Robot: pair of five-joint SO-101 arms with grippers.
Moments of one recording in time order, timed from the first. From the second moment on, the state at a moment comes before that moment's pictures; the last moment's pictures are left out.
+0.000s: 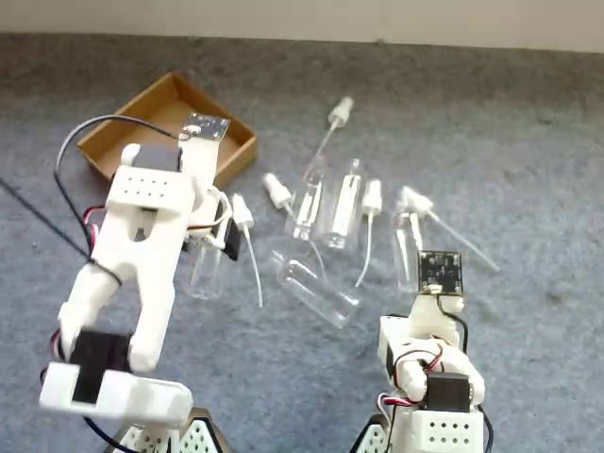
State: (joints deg) left arm 0.5 -0.4 12.0 86.9 2.9; right arm 0.6 -104.7 95.7 71.3 2.2
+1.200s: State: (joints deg) left arm -0.1 20.8 4.4 79.8 -0.3; right arm 0.6 -104.7 95.7 71.3 2.2
